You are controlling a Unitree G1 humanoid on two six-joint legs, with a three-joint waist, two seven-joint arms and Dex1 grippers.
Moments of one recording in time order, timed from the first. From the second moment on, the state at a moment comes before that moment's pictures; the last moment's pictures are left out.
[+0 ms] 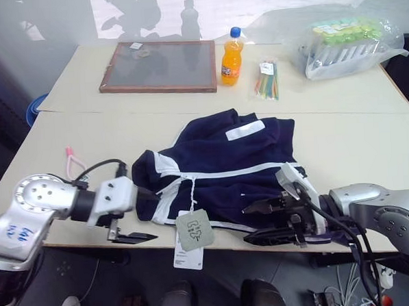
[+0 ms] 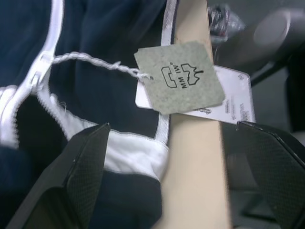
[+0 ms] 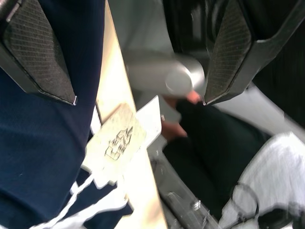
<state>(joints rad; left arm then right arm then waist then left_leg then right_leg) -0.28 0.99 -0.06 -0.31 -0.28 0.18 -1.25 -0.29 -0.93 0.03 -0.52 0.95 1.00 0.99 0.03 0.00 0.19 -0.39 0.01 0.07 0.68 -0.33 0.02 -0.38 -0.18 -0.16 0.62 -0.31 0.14</state>
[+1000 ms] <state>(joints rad) -0.67 0.81 -0.40 0.30 -0.03 -0.99 -1.34 -0.13 -1.06 -0.32 -0.58 0.97 0.91 1.04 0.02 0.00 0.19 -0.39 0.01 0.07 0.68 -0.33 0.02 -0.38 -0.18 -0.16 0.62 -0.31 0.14</state>
